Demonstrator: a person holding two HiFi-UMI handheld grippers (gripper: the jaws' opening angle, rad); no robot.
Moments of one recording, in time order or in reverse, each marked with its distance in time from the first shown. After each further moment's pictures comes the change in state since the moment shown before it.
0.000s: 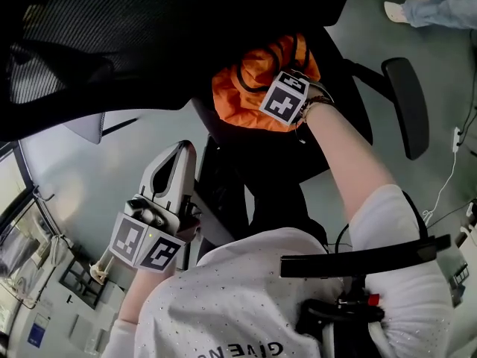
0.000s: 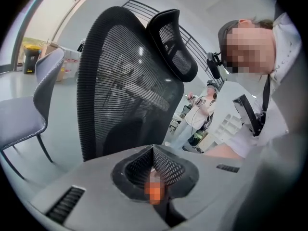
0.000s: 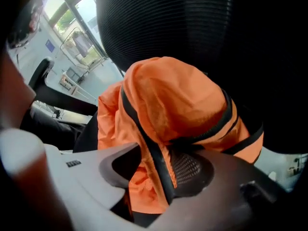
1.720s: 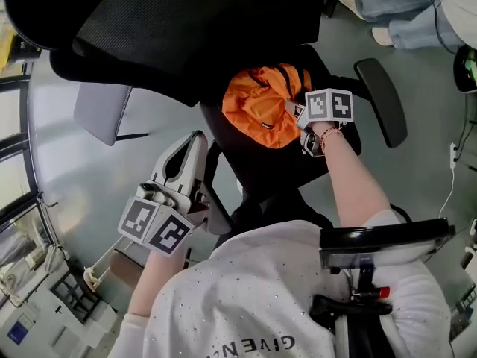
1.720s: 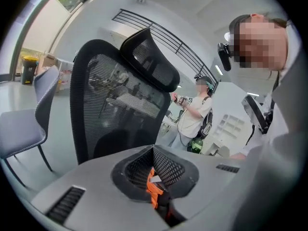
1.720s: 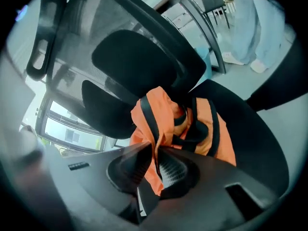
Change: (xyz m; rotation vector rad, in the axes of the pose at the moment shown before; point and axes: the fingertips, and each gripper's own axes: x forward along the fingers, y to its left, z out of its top) left arm -0.053 -0.050 0.023 0.057 -0.097 -0.009; right arm -0.100 0.017 -0.025 1.063 -0.525 0.247
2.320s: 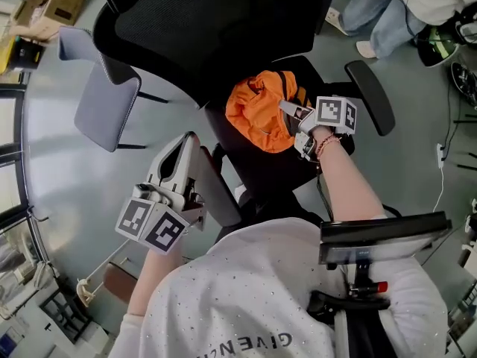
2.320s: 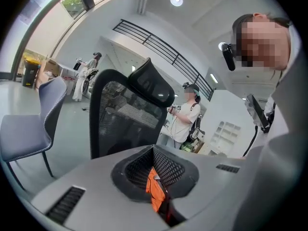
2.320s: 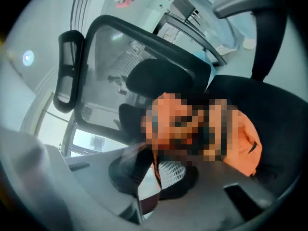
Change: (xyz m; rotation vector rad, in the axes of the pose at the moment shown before) left arm -0.075 -0.003 0.022 0.008 -0.109 -0.037; right arm -0.056 0.085 -0.007 0.218 -0.227 0.267
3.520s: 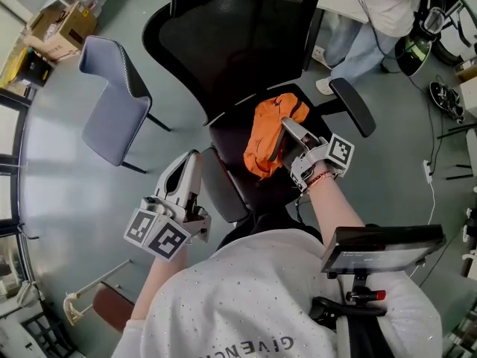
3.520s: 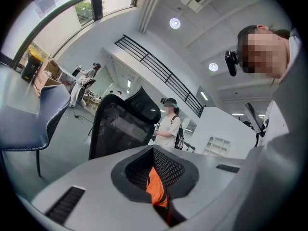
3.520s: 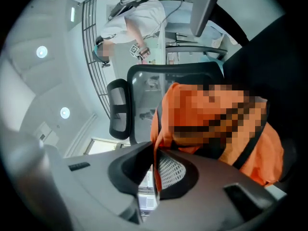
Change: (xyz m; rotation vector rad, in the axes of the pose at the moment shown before) left arm -0.106 -0.031 0.014 -0.045 -0.193 -0.126; right arm -0.085 0.124 -0.048 0.288 -0.385 0.495
